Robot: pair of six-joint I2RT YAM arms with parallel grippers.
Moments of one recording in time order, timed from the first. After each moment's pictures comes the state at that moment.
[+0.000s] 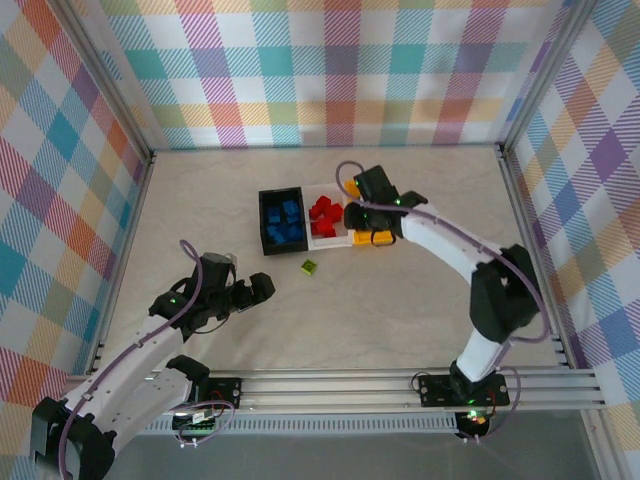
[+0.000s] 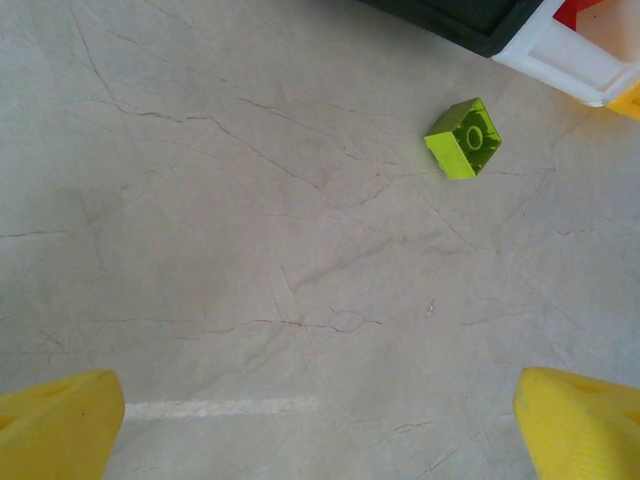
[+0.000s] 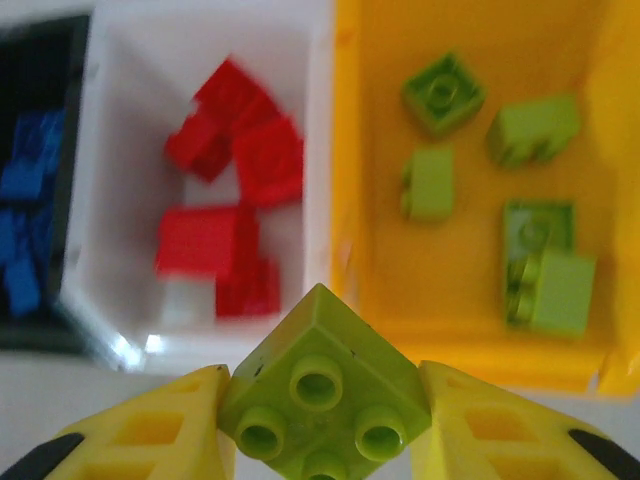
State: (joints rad) left arm -0.43 0.83 0.54 -0.62 0.14 -0.81; right arm 0.56 1.76 1.41 -0.57 0.07 0.43
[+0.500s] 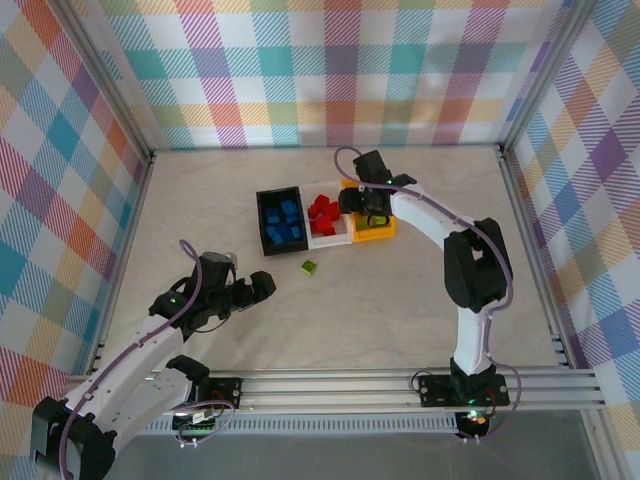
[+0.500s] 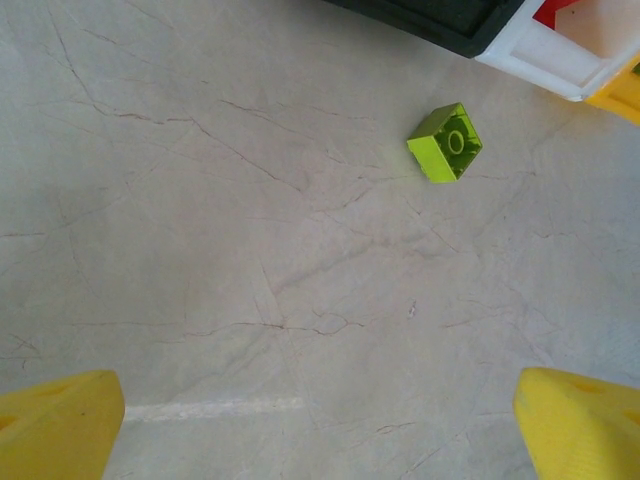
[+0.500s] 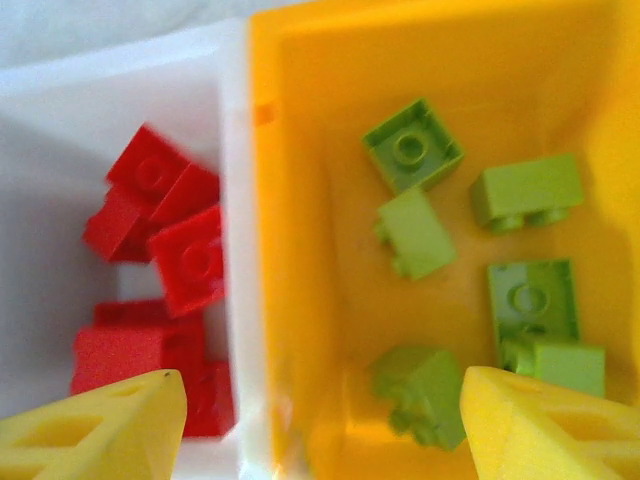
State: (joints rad) left arm -0.43 0.83 0.54 -0.60 0.16 -0.82; right arm 0.51 1.92 1.54 -0.57 0.03 0.41
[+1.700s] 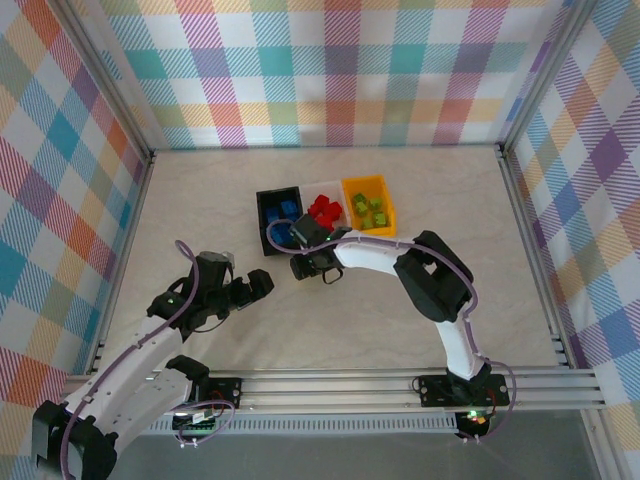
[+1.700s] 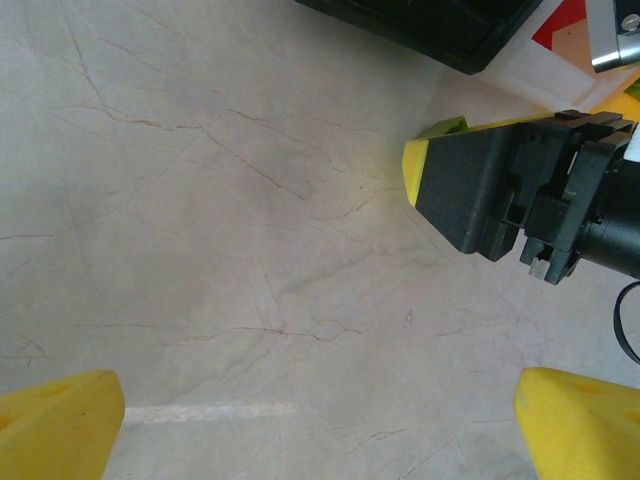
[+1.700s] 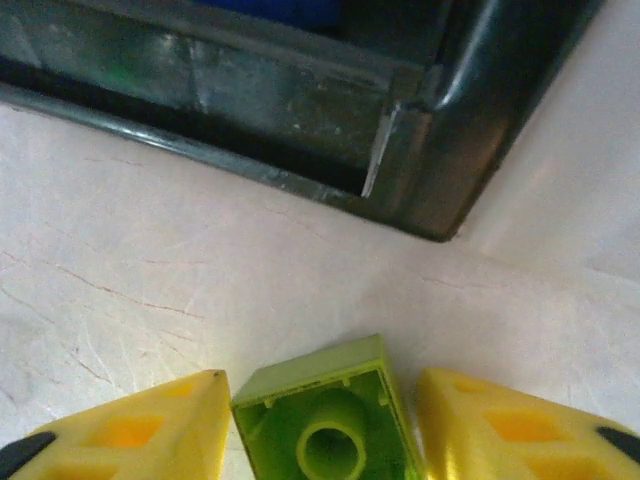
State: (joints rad) left arm -0.40 0.82 0.54 -0.60 0.17 -0.84; right arm 0.88 2.07 1.43 -0.46 0.04 0.38
